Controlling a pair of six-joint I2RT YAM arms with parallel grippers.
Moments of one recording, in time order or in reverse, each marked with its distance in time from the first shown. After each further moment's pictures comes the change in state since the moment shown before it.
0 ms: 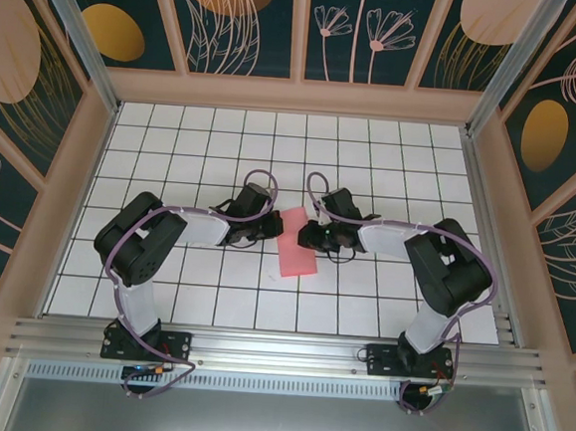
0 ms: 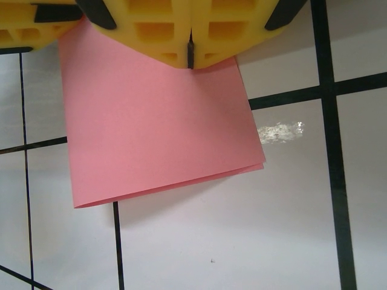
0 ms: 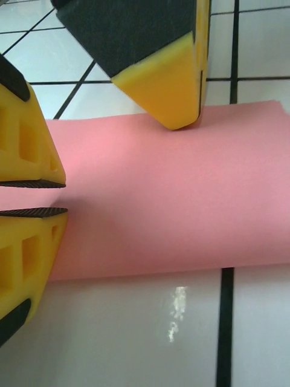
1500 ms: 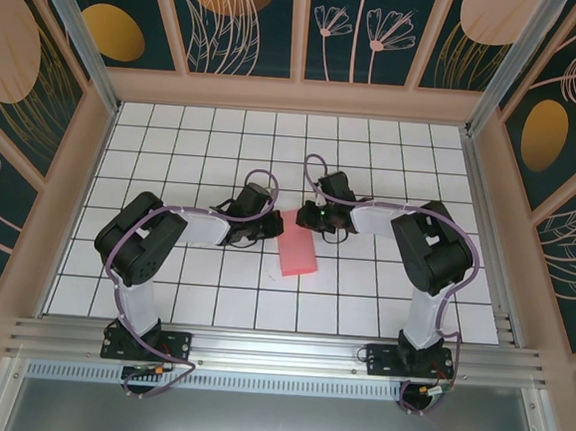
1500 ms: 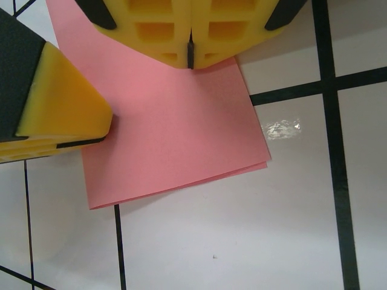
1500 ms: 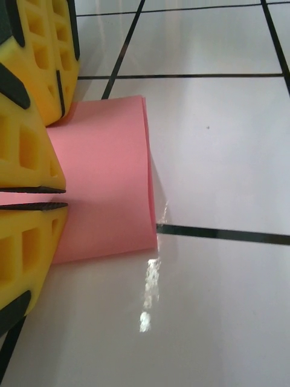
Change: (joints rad) left arm -0.002 0.003 0.005 -0.002 -0.007 0.008; right arm -0.046 0.165 0.189 0.018 0.056 0.000
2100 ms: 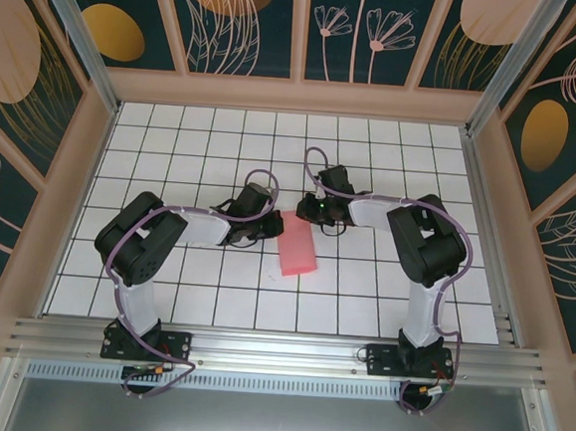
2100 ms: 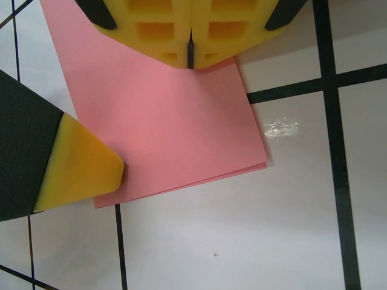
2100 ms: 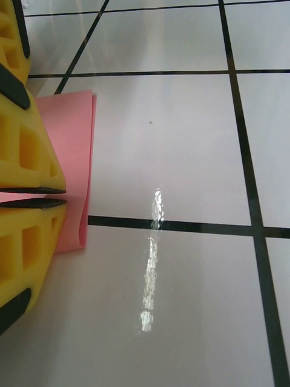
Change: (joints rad) left arm -0.001 0.001 0.002 0.000 -0.005 0.004; right arm -0.028 0.070 0.071 0.005 0.011 0.000
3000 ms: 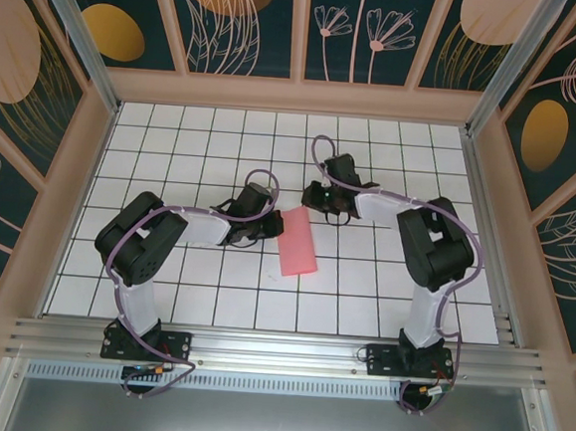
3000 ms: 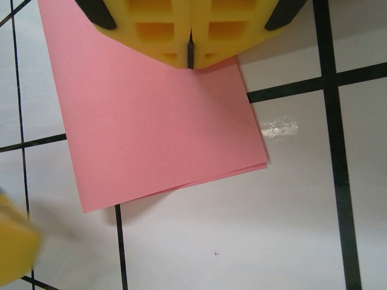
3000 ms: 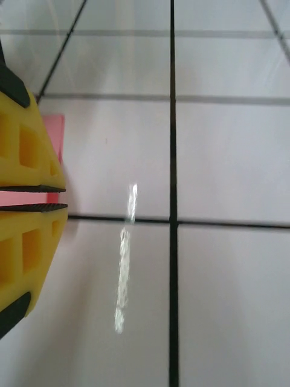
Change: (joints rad) left arm -0.001 0.001 0.003 -0.001 -0.003 0.003; right arm -0.025 -0.074 0.050 -0.052 0.051 -0.016
